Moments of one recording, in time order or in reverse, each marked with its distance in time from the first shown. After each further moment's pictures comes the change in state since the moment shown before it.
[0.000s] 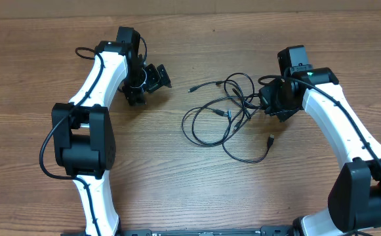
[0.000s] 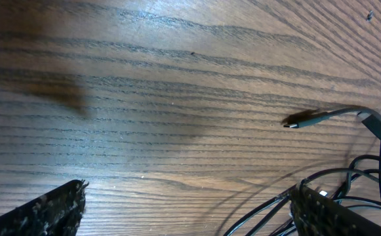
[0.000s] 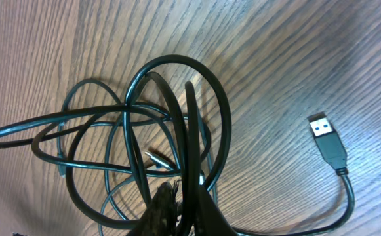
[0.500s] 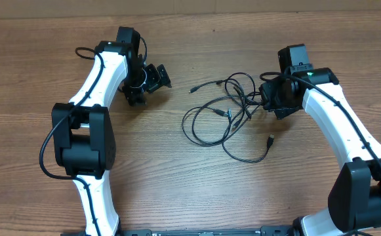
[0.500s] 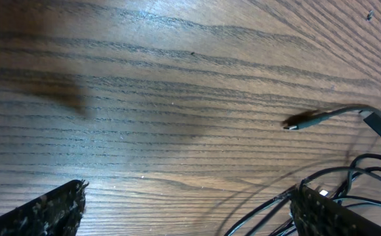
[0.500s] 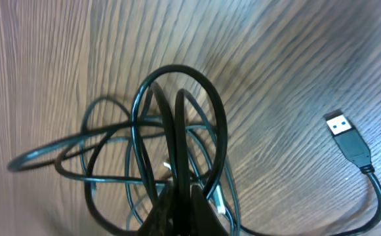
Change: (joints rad) left arm 0.000 0.000 0.000 0.000 0.000 0.000; right arm 0.000 0.000 -0.005 0.046 0.005 0.119
